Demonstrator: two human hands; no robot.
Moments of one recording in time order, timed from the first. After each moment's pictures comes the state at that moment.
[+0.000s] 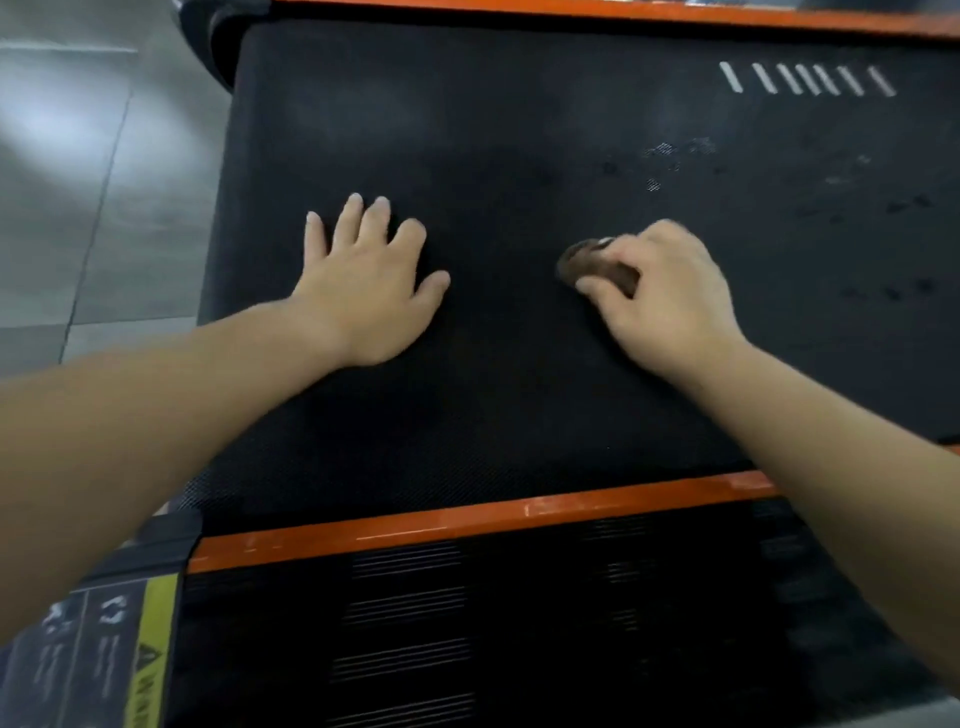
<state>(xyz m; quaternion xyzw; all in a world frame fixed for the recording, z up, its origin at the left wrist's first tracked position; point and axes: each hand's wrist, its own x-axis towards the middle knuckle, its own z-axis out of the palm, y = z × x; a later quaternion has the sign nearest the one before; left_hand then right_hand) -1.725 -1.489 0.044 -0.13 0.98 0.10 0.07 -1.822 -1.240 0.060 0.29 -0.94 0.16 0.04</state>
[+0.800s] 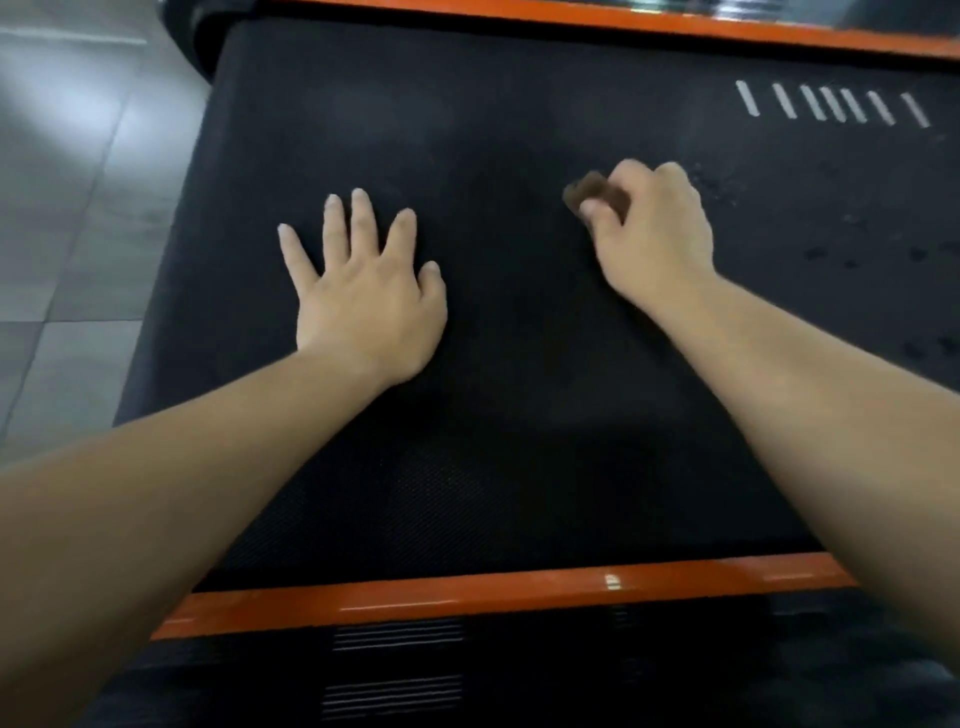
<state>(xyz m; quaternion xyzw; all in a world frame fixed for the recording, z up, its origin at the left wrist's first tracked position) -1.763 -1.450 0.026 -0.26 0.96 0.10 -0.01 -1.925 -1.270 0.049 0.22 -0.96 0.17 0.08</state>
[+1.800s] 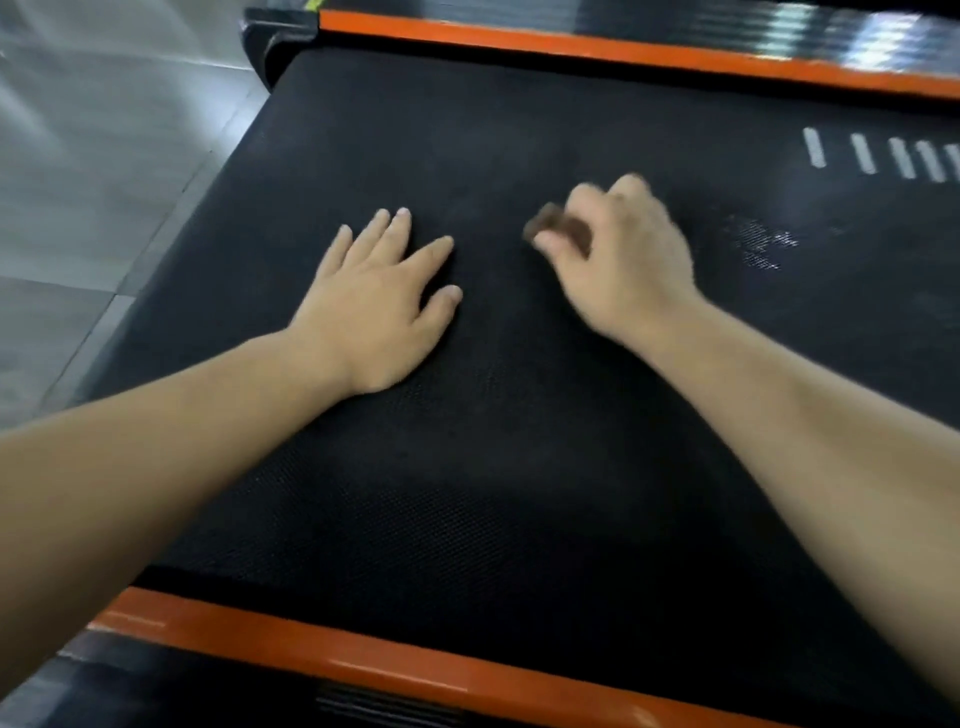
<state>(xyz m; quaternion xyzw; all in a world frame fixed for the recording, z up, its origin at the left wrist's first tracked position) -1.790 -1.425 0.040 -0.24 0.97 0.09 0.03 -1.963 -1.272 0.043 0.41 -0.89 0.18 0.06</state>
